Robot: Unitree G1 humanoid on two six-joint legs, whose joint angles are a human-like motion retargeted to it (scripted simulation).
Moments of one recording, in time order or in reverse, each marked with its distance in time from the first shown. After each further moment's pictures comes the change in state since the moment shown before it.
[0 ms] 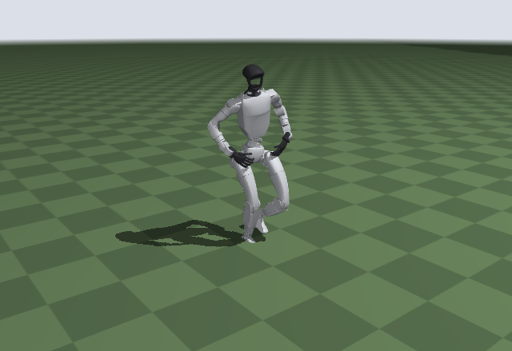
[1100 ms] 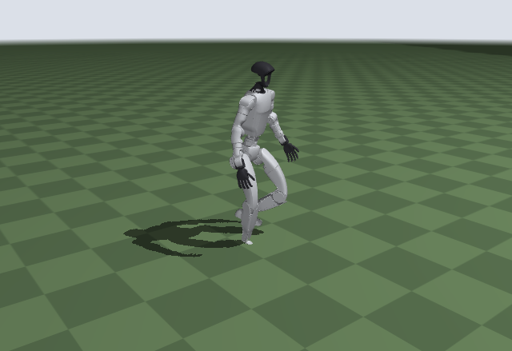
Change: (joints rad) left arm -0.428 -0.257 0.581 0.895 -0.205 0.030 0.523; right arm -0.268 0.360 -0.522 0.965 -0.235 0.161 -0.251; waist 0.064 -0.070 -0.105; left_leg -0.111 0.105 -0.012 0.090 -0.262 0.294; right_leg 0.059 -0.177 -0.327 -0.238 -0.030 -0.065
